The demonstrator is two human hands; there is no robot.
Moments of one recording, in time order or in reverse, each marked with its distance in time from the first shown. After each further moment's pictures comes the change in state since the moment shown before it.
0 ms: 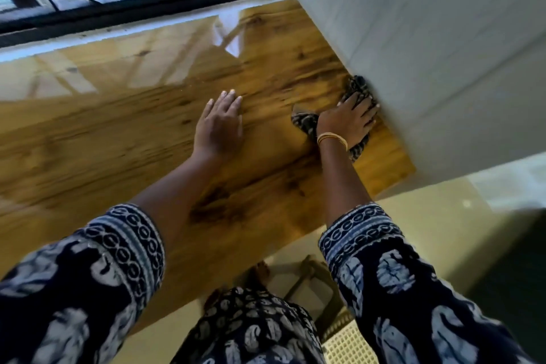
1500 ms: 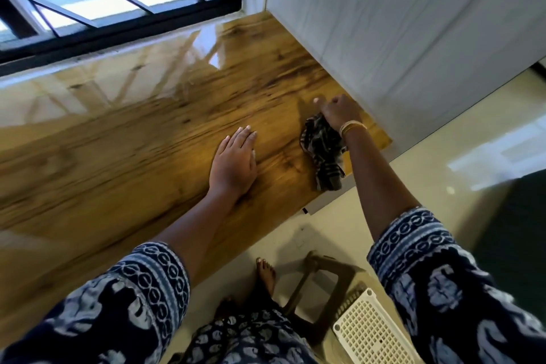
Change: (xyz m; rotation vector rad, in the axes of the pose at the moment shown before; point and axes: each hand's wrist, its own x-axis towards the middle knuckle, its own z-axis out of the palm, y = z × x) left_hand -0.098 0.025 0.006 -0.027 -0.061 0.175; right_hand -0.038 0.036 -0.101 0.329 -0.416 -0.022
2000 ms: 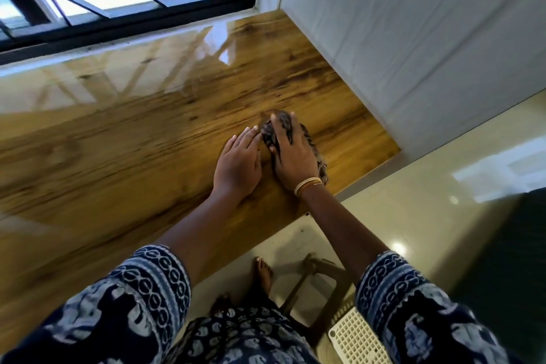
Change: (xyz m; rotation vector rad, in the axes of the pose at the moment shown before) left_hand 0.000 0.002 0.001 -0.012 0.028 -0.019; right_hand -0.059 0.026 0.117 -0.373 0.094 -0.690
